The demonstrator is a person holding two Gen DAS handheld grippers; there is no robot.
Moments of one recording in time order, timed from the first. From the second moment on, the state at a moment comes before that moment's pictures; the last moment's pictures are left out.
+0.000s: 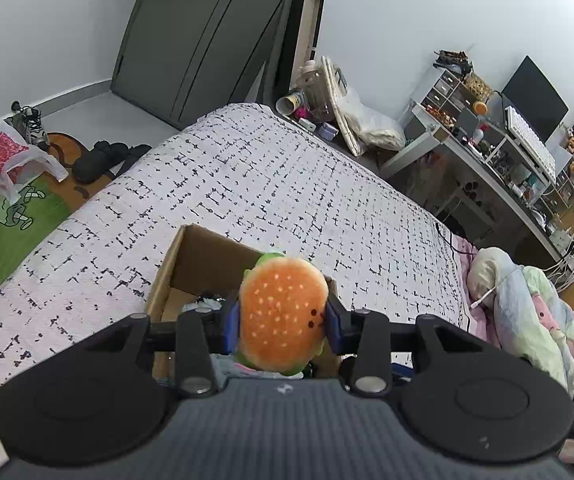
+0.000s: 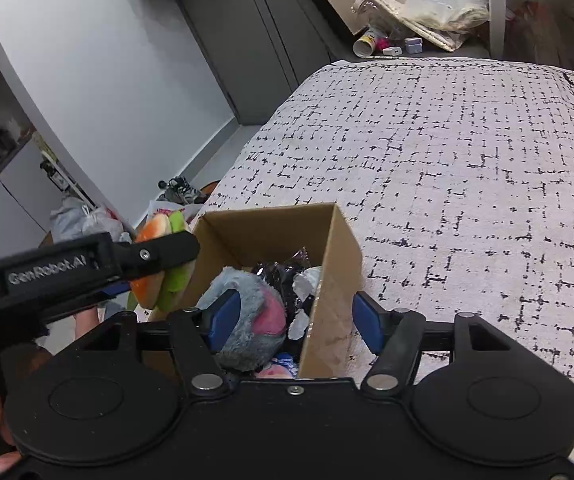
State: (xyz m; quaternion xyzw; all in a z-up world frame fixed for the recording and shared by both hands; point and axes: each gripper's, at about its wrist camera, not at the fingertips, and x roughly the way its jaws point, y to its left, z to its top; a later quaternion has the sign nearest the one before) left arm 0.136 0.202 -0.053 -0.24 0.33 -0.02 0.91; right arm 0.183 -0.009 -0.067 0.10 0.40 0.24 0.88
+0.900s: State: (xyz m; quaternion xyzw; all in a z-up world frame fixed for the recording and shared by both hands) left arm 0.176 0.170 -0.072 -0.23 0.32 0.05 0.92; right arm 0.202 -0.095 -0.103 0.17 0.44 0.20 0.86
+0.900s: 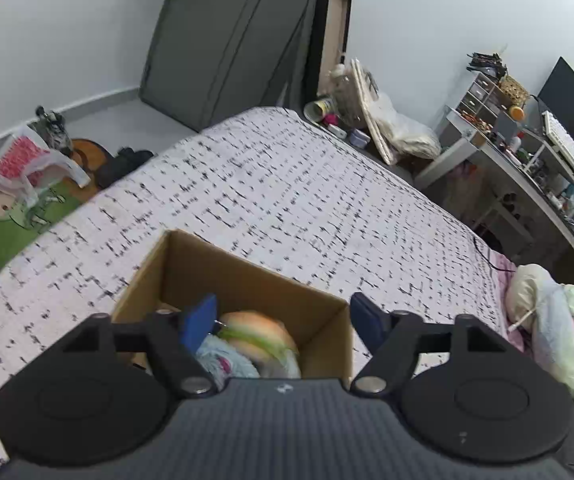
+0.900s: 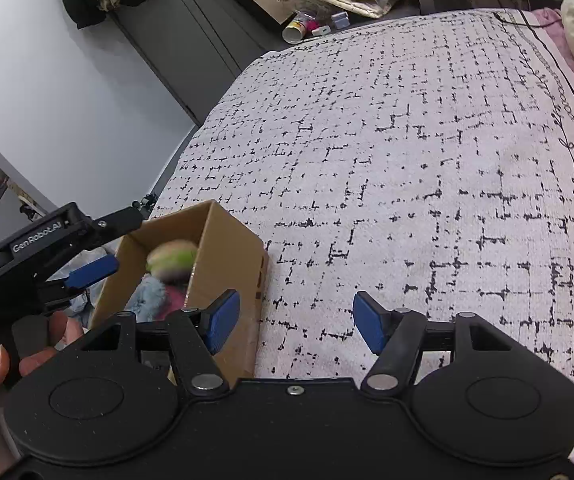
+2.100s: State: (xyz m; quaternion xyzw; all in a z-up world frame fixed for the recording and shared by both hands) left arm 0.101 0.078 -0.009 -0.14 0.39 0.08 0.91; right arm 0.153 -0.190 -0.026 0.18 0.37 0.20 0.89
